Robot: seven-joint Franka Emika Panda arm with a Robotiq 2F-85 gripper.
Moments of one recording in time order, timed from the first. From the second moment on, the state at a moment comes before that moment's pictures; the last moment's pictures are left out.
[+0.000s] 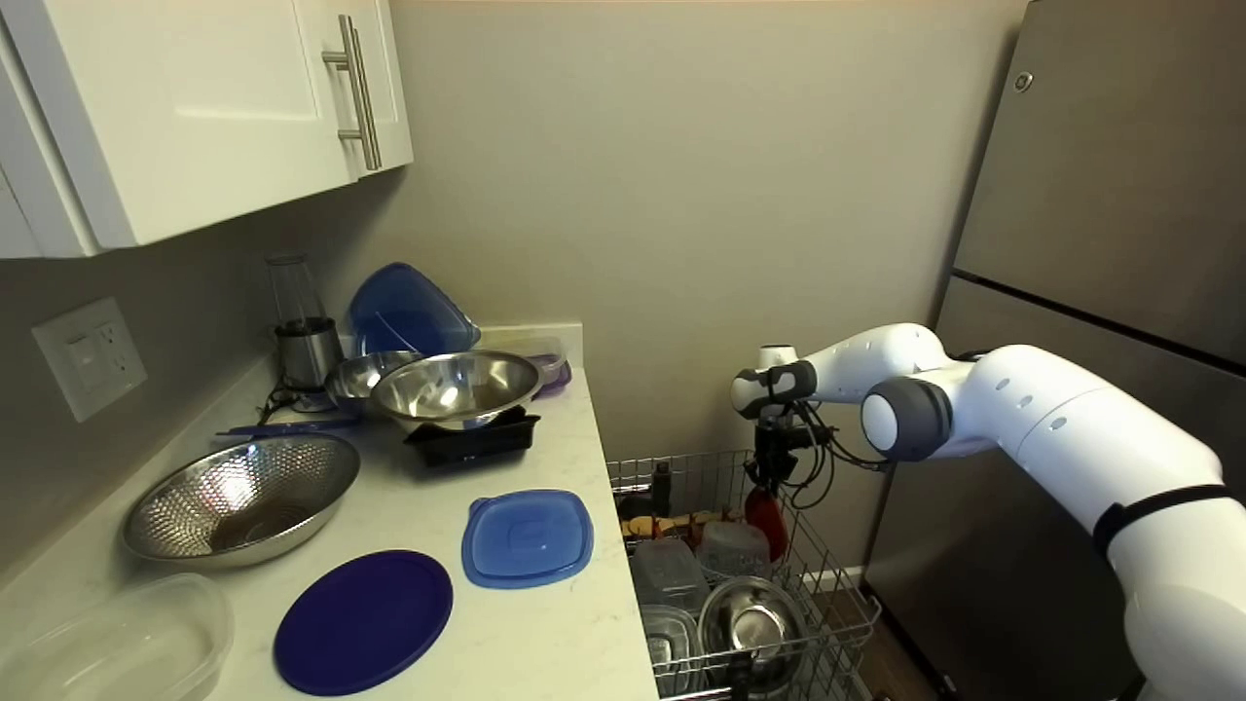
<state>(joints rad) -0.07 1.36 -0.03 -0.83 0.04 1.98 -0.14</state>
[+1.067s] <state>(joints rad) -0.06 1.27 -0.07 -0.83 0.04 2.02 -0.12</state>
